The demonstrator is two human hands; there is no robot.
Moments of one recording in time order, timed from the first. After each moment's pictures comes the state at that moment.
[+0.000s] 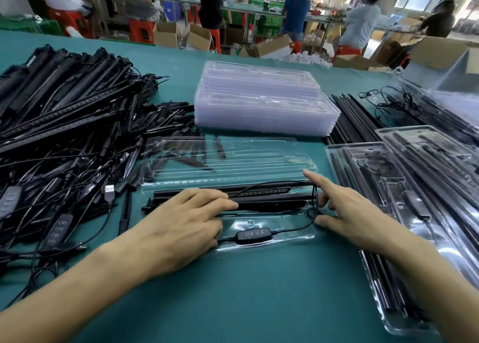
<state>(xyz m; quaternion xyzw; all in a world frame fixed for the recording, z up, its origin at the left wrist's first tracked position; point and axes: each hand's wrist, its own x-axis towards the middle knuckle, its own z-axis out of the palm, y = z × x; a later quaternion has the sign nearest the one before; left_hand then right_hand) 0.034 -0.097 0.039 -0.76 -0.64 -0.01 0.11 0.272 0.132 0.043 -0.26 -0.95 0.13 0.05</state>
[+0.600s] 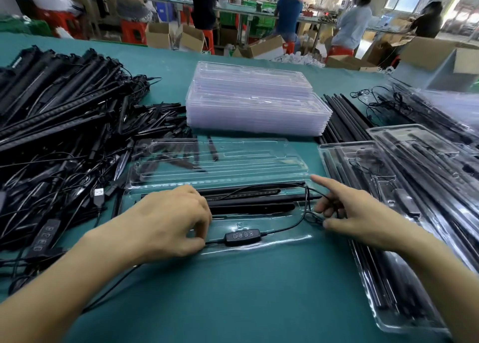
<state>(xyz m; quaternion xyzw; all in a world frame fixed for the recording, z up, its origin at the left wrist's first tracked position) 0.020 -0.090 0.053 -0.70 -0.71 -0.03 -0.06 0.287 0.133 0.061 -0.30 -0.91 0.29 0.04</state>
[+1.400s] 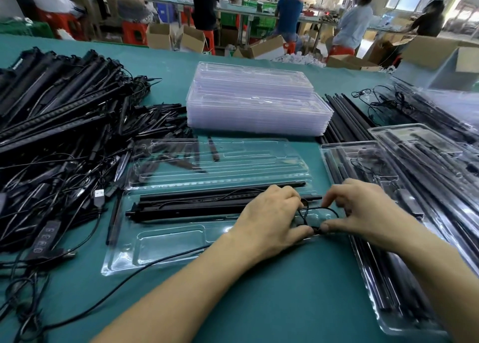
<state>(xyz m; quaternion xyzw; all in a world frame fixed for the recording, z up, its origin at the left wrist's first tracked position) 0.122 0.013 0.018 -0.70 -0.67 -0.24 -0.04 0.288 0.128 0.070 -0.34 -0.93 0.12 0.05</state>
